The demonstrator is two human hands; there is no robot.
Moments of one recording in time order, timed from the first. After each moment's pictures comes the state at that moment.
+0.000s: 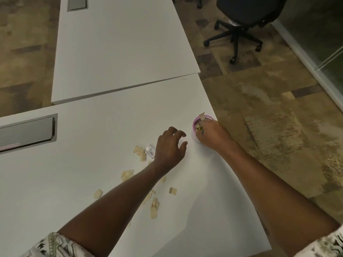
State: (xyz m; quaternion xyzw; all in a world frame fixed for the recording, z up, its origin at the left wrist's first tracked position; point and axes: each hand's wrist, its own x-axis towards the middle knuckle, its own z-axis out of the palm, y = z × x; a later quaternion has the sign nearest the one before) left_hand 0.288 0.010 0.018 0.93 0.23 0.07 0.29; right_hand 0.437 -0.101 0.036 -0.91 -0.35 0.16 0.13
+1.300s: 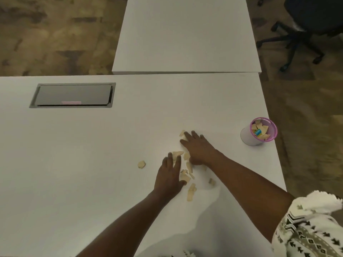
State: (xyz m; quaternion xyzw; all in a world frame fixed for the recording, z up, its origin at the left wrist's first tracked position) left_hand 0.081 0.027 -0.055 0.91 0.34 -0.14 0.20; right_hand 0.273 0.019 -0.029 -0.72 -0.62 0.26 -0.14
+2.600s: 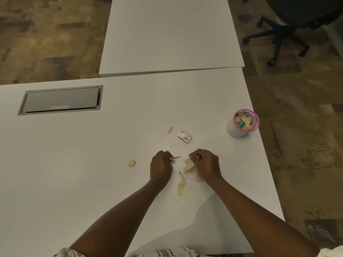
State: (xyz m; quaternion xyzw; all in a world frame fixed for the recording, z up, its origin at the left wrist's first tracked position) left_hand 0.118 0.026 -0.024 0.79 0.50 0.02 0.36; right_hand 0.248 -0.083 -0.025 -0.85 -0.19 0.32 0.37
